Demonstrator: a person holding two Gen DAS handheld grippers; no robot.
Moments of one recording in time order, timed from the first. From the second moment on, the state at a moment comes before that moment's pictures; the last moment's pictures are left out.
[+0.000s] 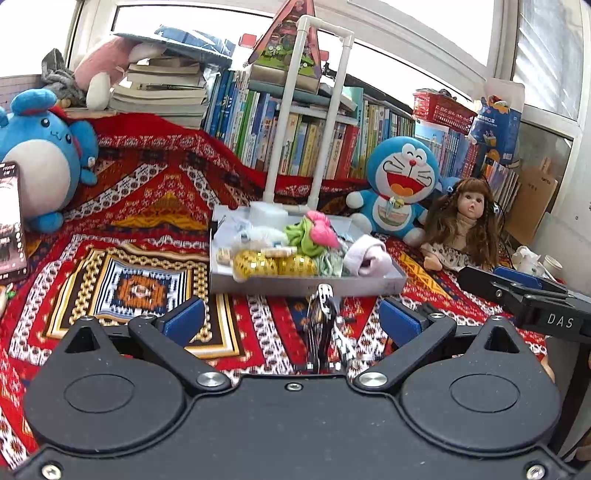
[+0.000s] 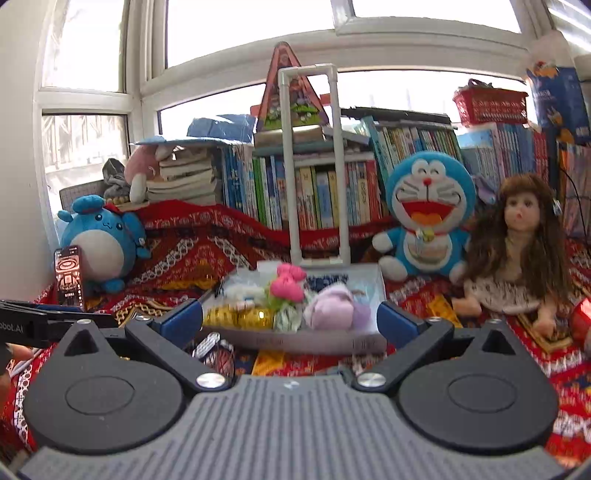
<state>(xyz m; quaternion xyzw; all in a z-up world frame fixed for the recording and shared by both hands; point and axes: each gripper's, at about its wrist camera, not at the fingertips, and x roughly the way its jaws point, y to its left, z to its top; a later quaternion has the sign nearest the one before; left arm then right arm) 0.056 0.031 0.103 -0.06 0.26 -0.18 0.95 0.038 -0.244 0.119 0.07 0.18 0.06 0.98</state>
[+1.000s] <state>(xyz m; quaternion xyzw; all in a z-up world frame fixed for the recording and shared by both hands) -0.026 0.044 0.029 -0.01 0.33 -0.14 0.94 -0.031 -0.197 0.053 -0.03 0.25 0.06 0.97</state>
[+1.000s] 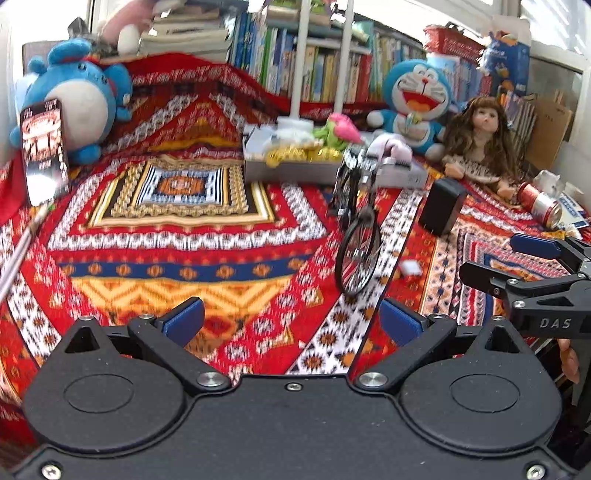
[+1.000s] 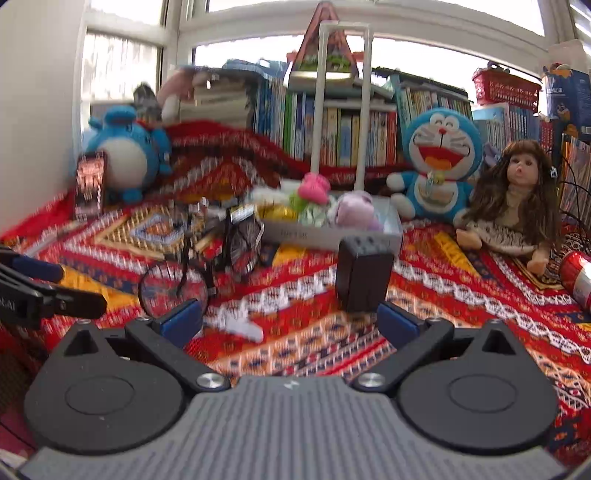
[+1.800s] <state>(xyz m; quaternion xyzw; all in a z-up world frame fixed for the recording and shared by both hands) -0.009 0.028 -0.001 0.01 0.37 -0.09 0.92 -0.017 -0.188 0.022 -0.02 0.34 0.03 0.94</state>
